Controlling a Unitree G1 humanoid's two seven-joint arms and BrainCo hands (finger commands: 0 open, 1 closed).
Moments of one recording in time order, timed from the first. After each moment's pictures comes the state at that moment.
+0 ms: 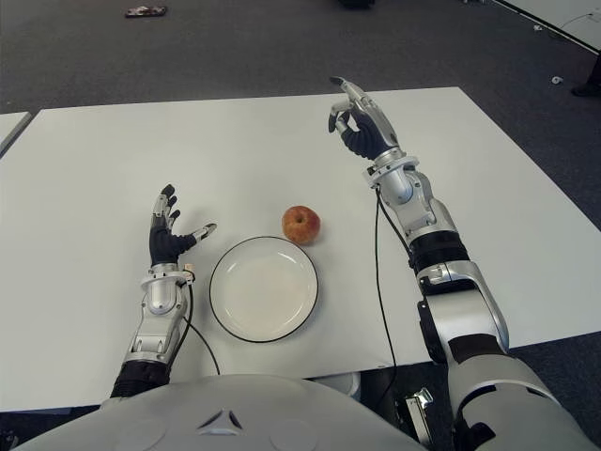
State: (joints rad) left arm 0.13 -0.03 0.04 0.24 0.19 -0.32 0.28; right arm -0.61 -0.45 0.17 0.64 -0.46 -0.52 -0.12
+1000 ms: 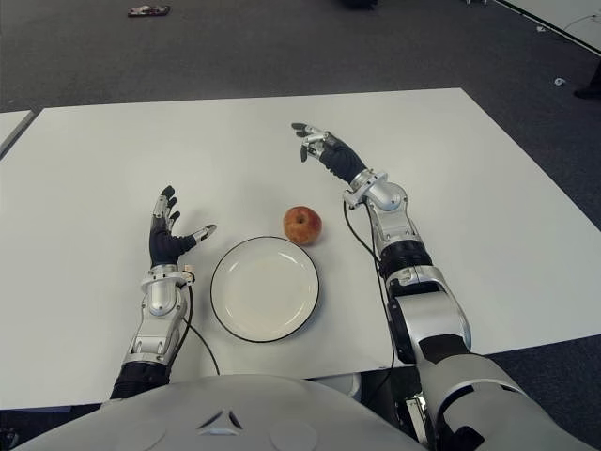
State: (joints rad) left arm 0.13 -0.03 0.04 0.24 0.19 -0.32 0.28; right arm -0.61 -0.26 0.05 0.83 0.11 -0.43 0.60
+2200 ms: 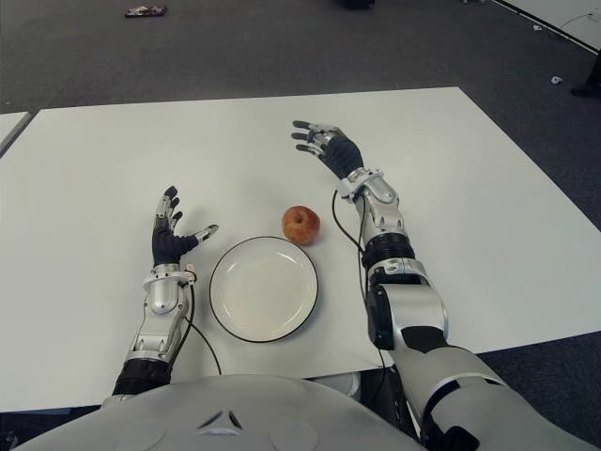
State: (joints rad) left arm 0.11 -0.03 0.04 0.28 0.19 -0.33 0.28; right arm -0.68 -0.11 -0.20 0.85 0.33 -0.07 0.51
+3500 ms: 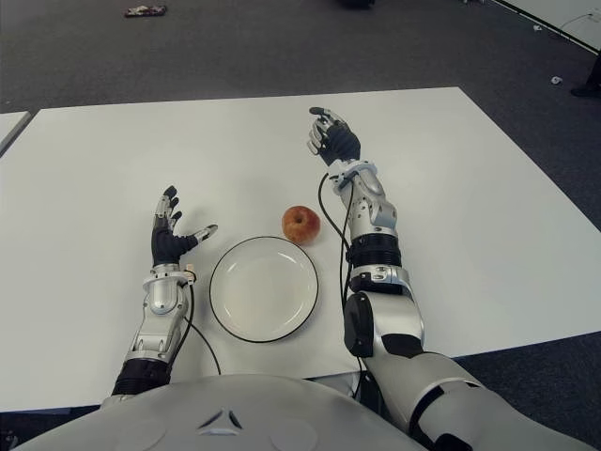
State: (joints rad) left arm 0.11 -0.03 0.04 0.28 0.19 -0.34 0.28; right arm -0.63 0.00 -0.26 0.53 0.42 0.25 0.22
